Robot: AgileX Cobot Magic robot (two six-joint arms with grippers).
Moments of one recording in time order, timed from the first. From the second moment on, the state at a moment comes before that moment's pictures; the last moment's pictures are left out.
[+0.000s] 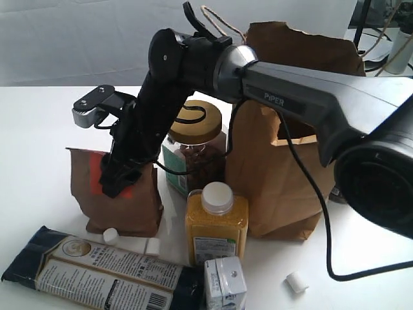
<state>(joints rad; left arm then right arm) 0.09 0.00 0.00 0.06 0.26 -0.04 1.01 2.36 -2.08 0.46 1.13 -0.68</state>
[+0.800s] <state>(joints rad) 0.09 0.00 0.00 0.06 0.26 -0.04 1.01 2.07 -2.07 0.44 1.05 -0.64</state>
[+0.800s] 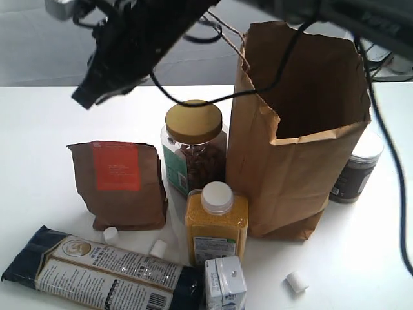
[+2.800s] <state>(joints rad) 0.09 0.00 0.00 0.06 0.26 -0.04 1.15 2.15 -2.07 0.15 1.03 -0.64</state>
